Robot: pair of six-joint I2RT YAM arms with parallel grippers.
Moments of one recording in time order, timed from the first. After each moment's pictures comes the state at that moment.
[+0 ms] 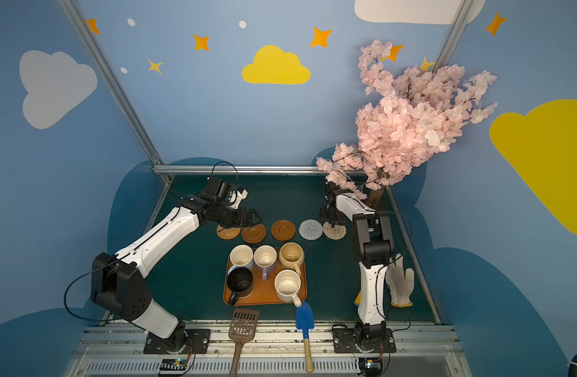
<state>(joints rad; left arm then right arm) -0.38 1.60 1.40 -0.77 0.40 -0.35 0.23 2.15 1.63 -0.81 0.08 0.26</state>
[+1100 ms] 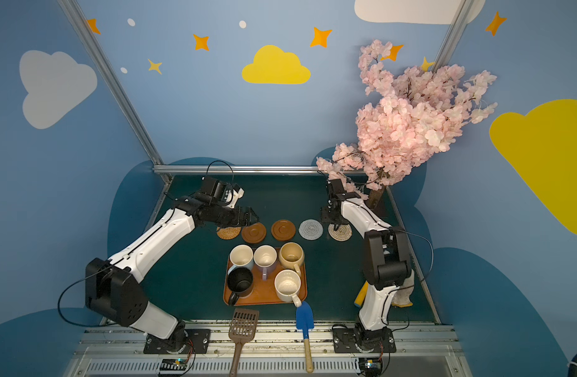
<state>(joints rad) -0.37 1.54 1.38 -0.79 0.40 -0.35 0.28 1.80 1.40 -0.75 0.07 0.24</state>
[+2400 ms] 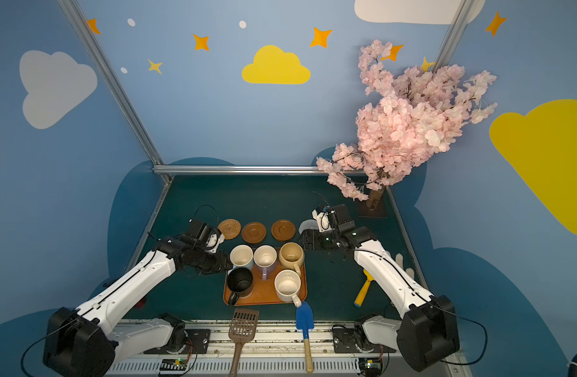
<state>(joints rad) -0.37 1.17 0.85 -0.90 0.32 -0.43 0.44 1.25 0.97 -0.63 -0.39 0.34</state>
